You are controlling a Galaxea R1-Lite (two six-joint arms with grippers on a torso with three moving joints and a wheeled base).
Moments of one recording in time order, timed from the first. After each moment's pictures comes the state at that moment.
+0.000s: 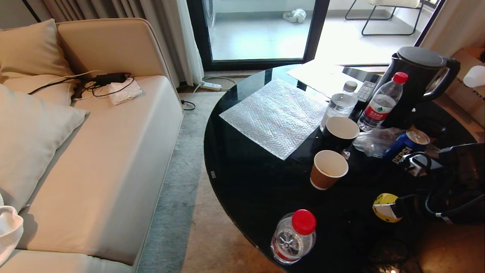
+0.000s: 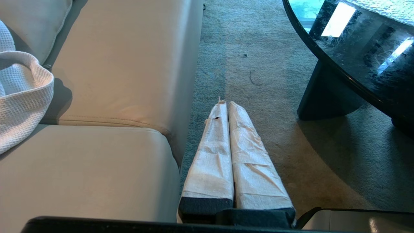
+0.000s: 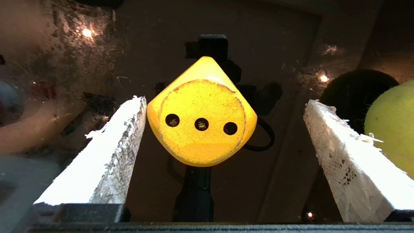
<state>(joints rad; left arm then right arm) 0.00 0.00 0.00 0.01 0.01 -0.01 0.02 1.59 -0.59 -0.21 0.03 -0.20</state>
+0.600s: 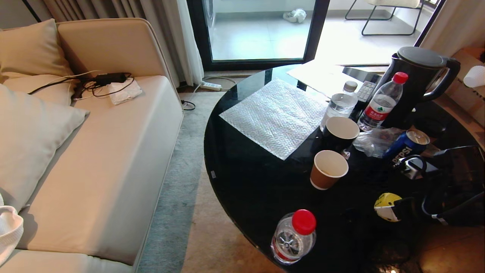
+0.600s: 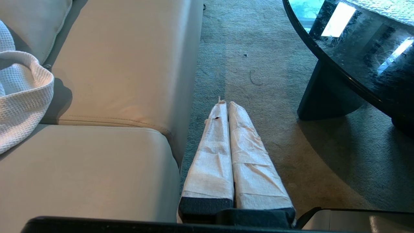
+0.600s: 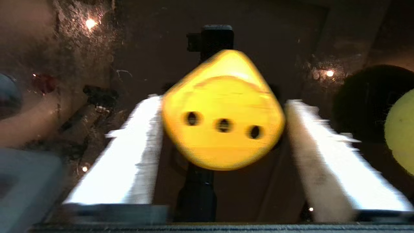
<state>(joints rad) 0.00 0.00 0.00 0.01 0.01 -0.01 0.02 1.62 -0.59 -0.21 0.03 -0.20</state>
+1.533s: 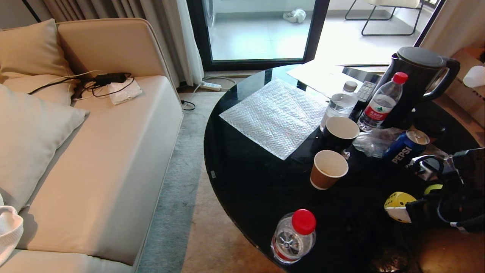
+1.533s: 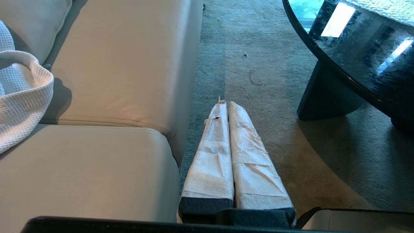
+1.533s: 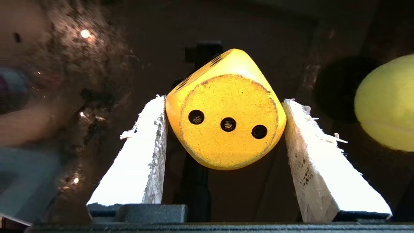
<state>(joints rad) 0.00 0.00 0.00 0.01 0.01 -0.01 0.02 1.49 -0.55 -0.19 0.03 -0.21</state>
